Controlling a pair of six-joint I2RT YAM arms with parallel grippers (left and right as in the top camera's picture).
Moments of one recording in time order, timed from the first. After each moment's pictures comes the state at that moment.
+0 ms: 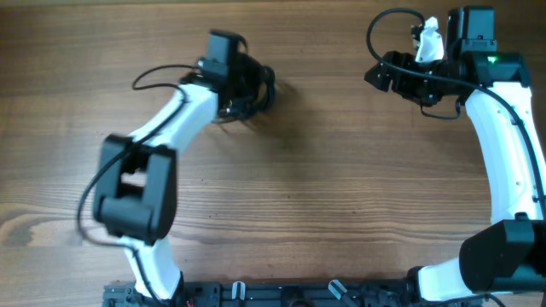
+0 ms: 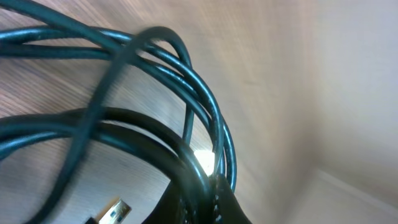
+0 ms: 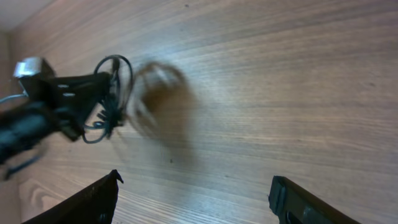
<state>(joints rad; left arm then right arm) -0.28 1.99 1.38 -0.22 0.33 -1.29 -0.02 1.66 1.54 -0.98 -0.48 0.24</state>
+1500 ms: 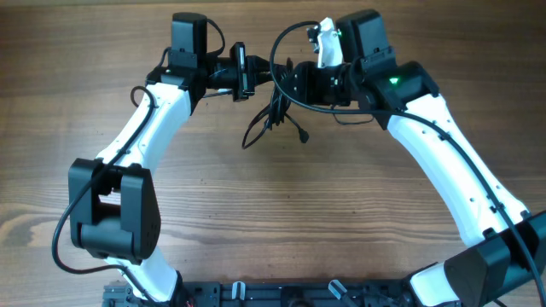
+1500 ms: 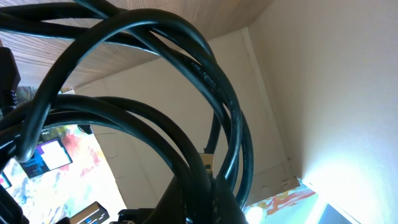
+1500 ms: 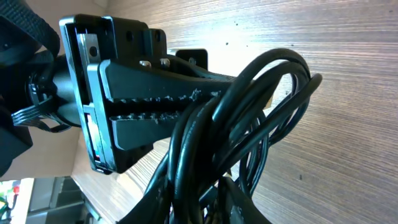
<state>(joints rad) -0.20 1.86 1.38 -0.22 1.12 -2.09 0.42 1.66 1.54 -0.71 -0.49 0.48</state>
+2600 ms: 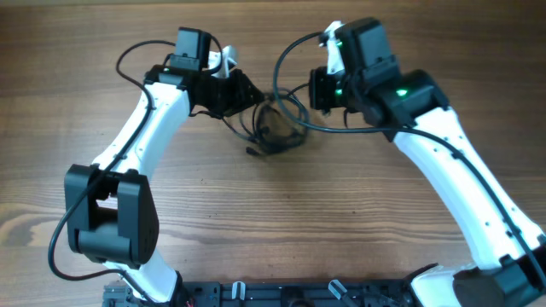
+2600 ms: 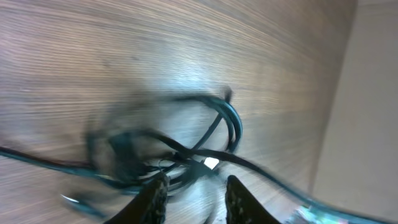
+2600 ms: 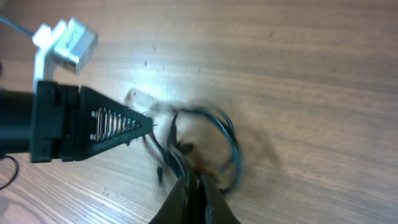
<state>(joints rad) -0.19 1.84 1.40 -0.67 0.63 -0.49 0.45 1.58 1.56 -0.83 -0.11 0.33</state>
